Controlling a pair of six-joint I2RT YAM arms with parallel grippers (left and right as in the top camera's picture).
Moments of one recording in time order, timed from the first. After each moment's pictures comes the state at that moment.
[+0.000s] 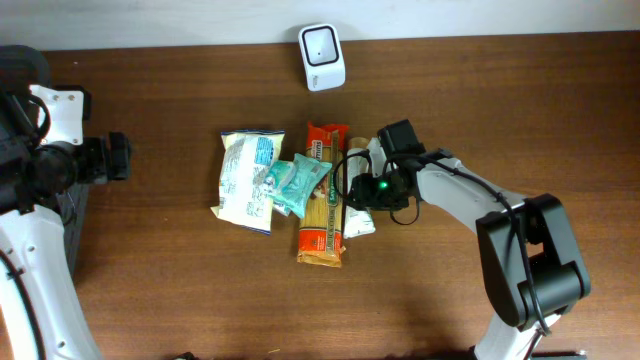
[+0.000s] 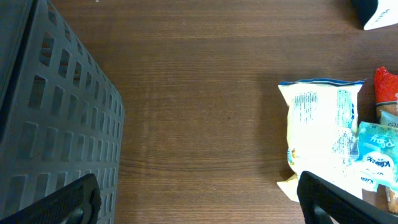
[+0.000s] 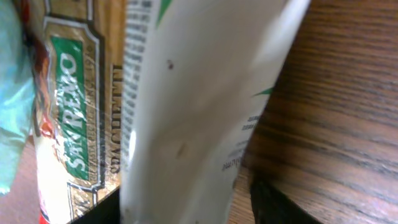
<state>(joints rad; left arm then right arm) 0.42 1.43 1.51 -0.98 0.24 0.36 0.33 1.91 1.13 -0.51 -0.41 0.29</state>
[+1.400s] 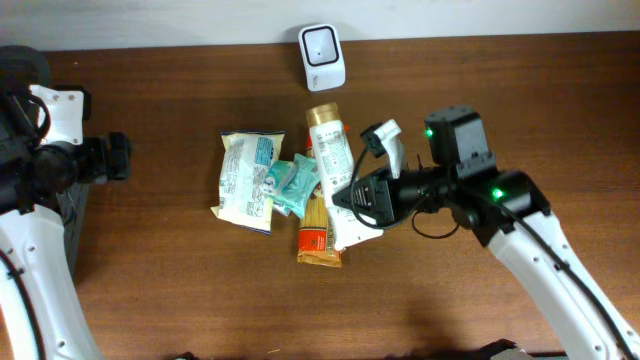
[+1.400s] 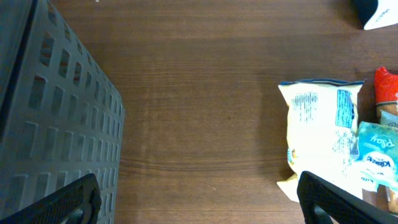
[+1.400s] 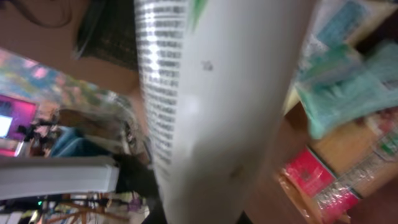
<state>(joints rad) 0.42 1.43 1.51 -0.98 0.24 0.36 0.36 1.33 1.21 -0.73 -0.89 0.19</state>
